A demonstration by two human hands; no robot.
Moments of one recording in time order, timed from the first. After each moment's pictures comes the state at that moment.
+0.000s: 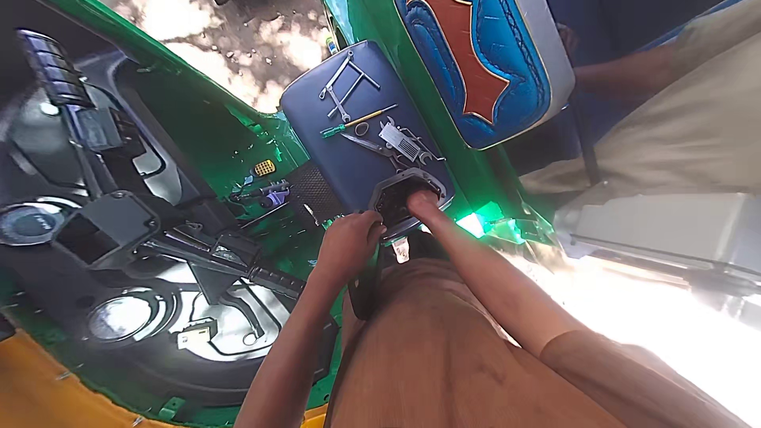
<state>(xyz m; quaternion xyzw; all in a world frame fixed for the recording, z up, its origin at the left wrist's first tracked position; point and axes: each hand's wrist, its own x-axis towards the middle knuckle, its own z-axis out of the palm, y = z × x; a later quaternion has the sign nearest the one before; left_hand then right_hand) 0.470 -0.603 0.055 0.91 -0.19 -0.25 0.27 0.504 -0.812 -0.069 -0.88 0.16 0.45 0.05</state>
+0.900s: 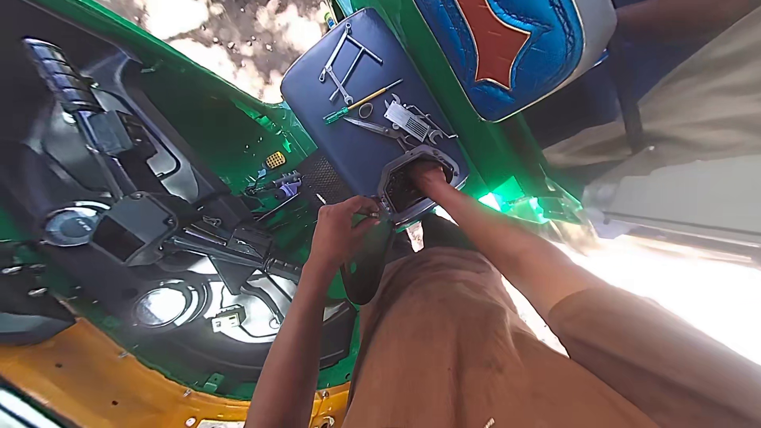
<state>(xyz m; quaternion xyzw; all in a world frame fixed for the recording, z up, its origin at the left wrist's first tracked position) 0.473 -0.574 0.047 0.88 -0.17 -0.20 0.40 0.515 -0.822 -0.099 -0.94 0.05 0.34 0.07</state>
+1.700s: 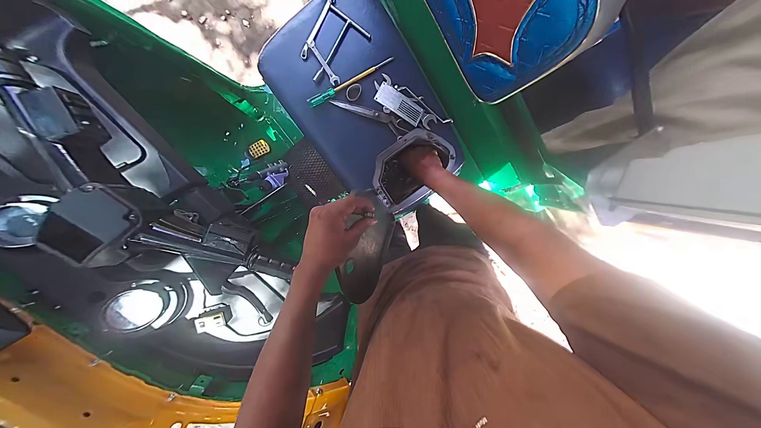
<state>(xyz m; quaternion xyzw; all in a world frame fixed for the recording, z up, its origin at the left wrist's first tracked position) 0.456 -0.573 0.033 0.87 -0.19 -0.18 0.41 0.518 -0.831 -0.117 -0.94 -0.01 0.34 0.03</state>
